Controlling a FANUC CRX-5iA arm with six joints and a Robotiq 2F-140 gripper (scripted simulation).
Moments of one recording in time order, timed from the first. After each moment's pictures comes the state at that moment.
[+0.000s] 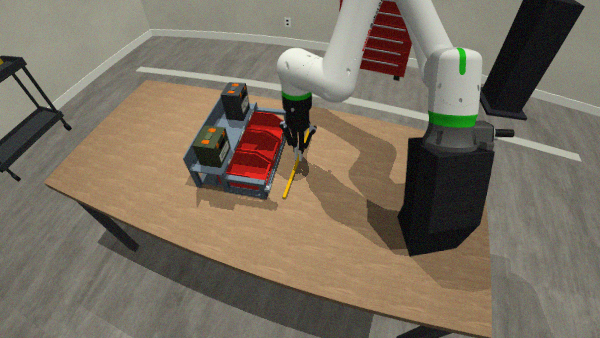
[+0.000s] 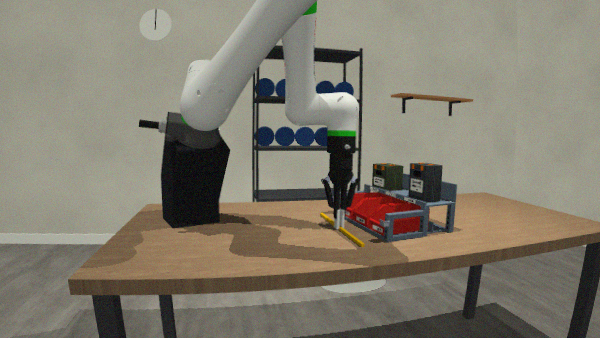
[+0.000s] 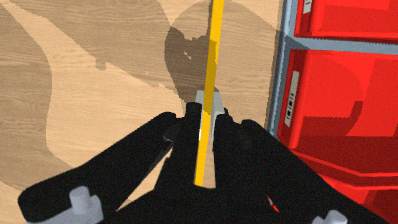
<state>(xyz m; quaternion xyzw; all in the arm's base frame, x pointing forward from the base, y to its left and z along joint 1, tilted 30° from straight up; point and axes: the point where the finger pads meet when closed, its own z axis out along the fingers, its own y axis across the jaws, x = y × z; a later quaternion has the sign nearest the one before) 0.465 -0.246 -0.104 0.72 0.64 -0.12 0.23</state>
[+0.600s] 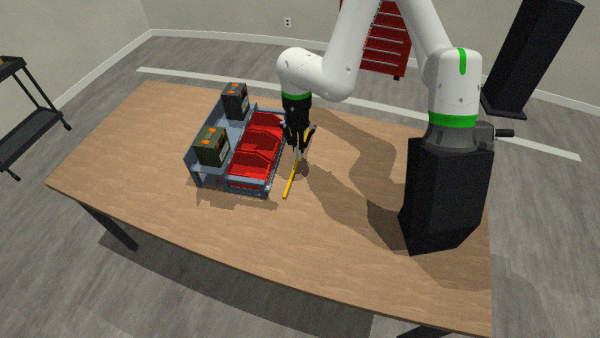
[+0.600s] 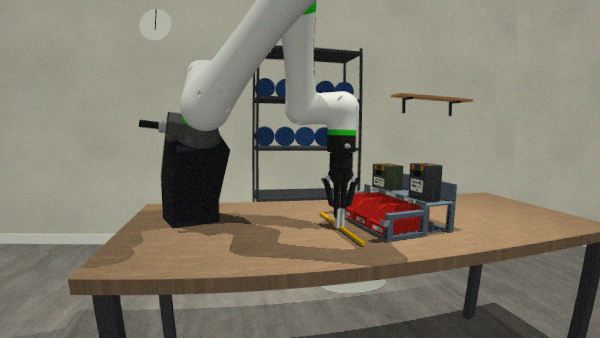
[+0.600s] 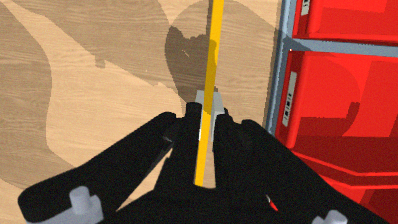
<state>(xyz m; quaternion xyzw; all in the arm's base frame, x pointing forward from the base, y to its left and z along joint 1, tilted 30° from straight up) 0.465 -0.244 -0.102 0.72 0.65 -0.12 0.23</state>
